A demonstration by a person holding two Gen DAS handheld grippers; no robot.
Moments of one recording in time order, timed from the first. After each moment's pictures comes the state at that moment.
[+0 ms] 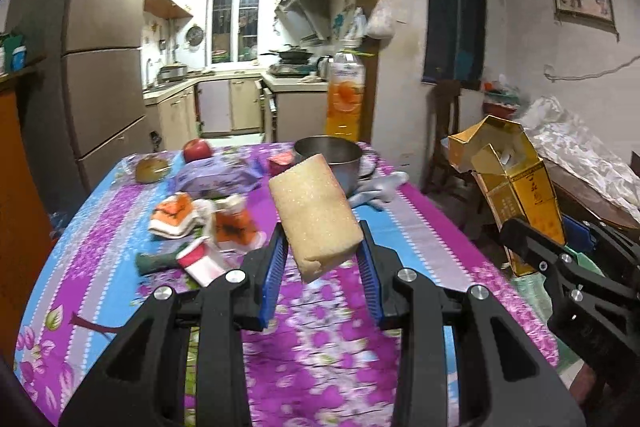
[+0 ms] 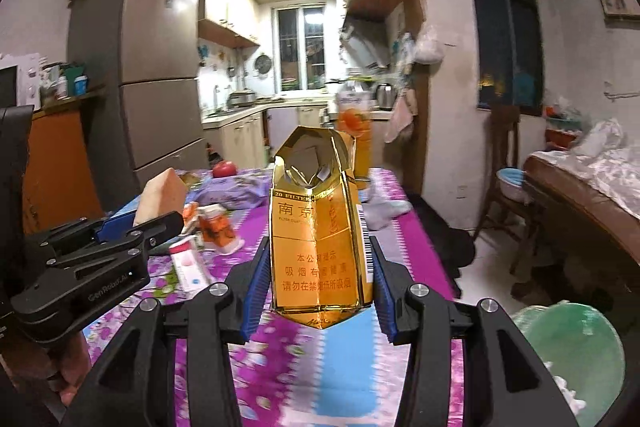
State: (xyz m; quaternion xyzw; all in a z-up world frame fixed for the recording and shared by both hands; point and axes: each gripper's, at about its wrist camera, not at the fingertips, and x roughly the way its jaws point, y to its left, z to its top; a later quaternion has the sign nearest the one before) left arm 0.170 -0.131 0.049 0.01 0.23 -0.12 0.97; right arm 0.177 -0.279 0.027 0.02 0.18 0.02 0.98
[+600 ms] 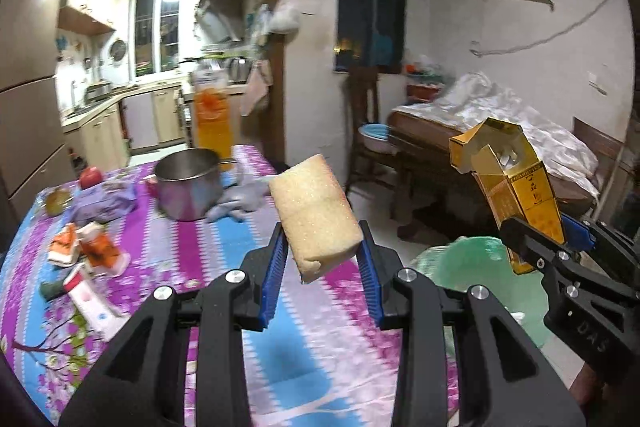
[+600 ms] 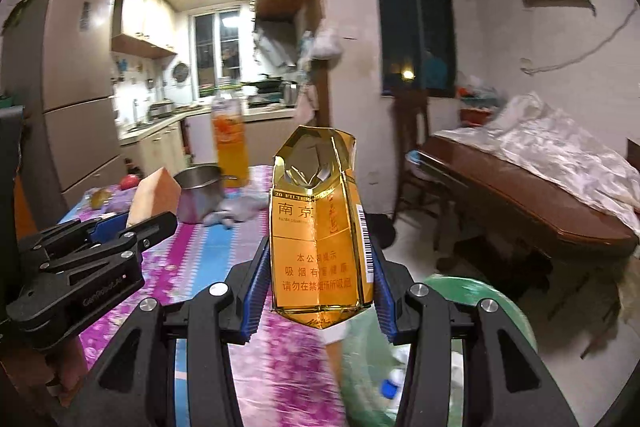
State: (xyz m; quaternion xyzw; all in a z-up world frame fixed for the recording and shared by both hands) left arm 0.152 -0.293 0.051 0.05 0.23 -0.25 0.94; right arm 0.097 -0.441 0.027 0.05 0.19 -0.12 0.97
